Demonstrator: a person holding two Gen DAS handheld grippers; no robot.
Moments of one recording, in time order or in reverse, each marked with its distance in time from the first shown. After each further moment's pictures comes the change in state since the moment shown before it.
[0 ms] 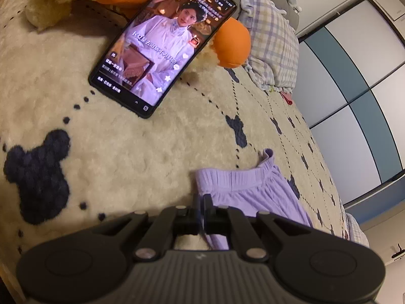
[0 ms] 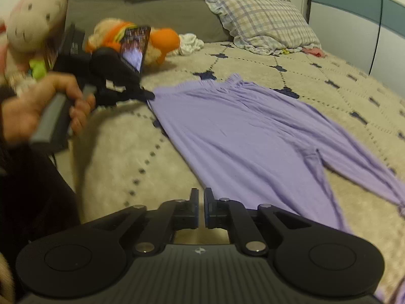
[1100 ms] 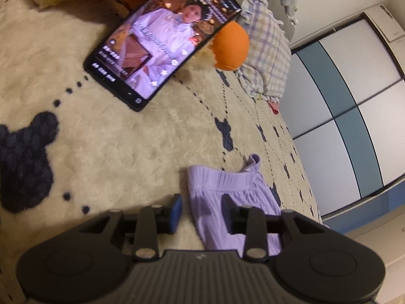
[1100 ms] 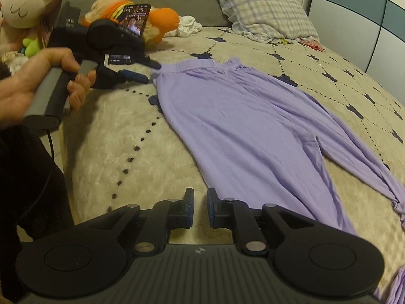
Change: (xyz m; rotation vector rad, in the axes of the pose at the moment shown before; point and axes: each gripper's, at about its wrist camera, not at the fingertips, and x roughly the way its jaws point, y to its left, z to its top) left arm 0.008 0.003 -0.003 -0.057 -0.015 -0.108; right arm 0.011 0.007 -0.005 -0.023 0.060 -0.050
